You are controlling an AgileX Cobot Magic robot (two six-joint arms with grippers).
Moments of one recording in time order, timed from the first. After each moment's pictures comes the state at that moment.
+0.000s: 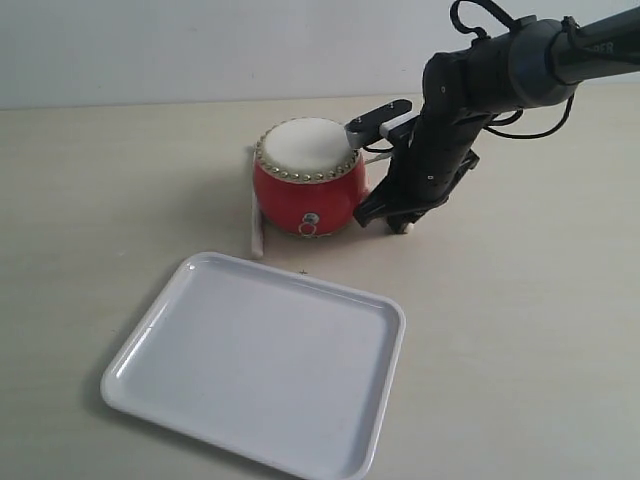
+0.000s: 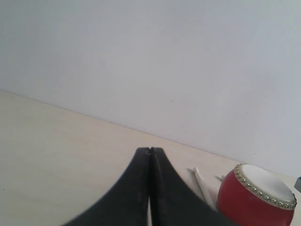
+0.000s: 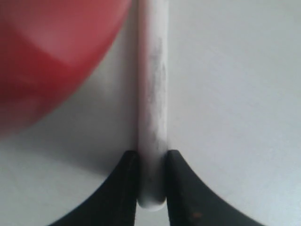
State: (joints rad) left arm -0.06 0.01 0.00 0.07 0.06 -0.40; right arm 0.41 2.21 -1.48 0.04 0.68 -0.19
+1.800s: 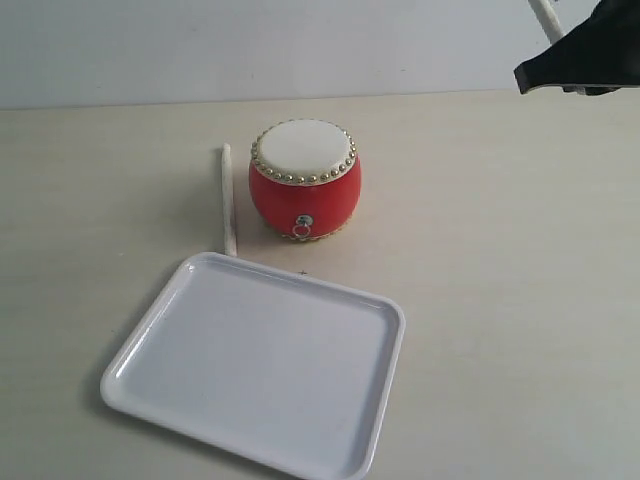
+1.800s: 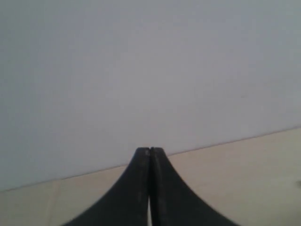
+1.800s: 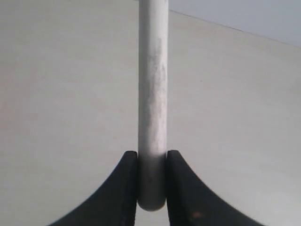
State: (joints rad) left arm -0.06 1.22 -0.90 1.74 0.08 -1.49; right arm 0.26 1.45 -1.07 -0.37 0.58 0.23
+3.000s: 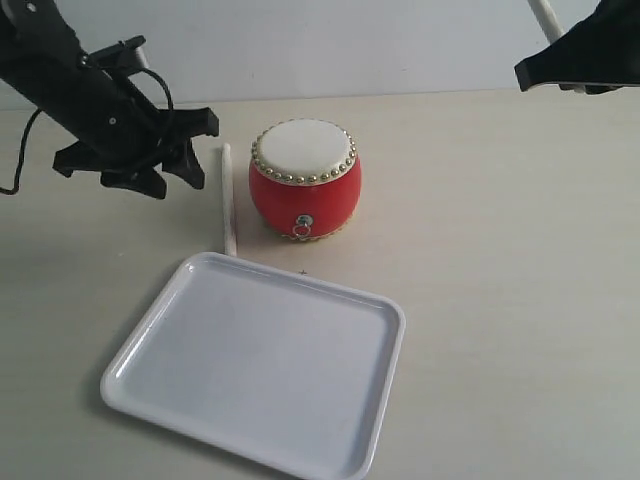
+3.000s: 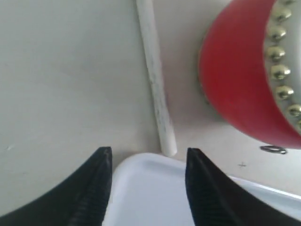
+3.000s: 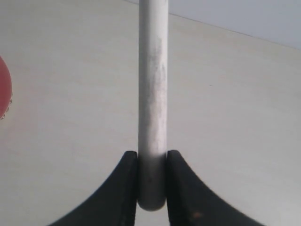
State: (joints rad) left arm -0.34 1.90 -1.33 -0.31 0.73 -0.12; right arm 0.26 1.43 -1.06 -0.30 0.56 0.17
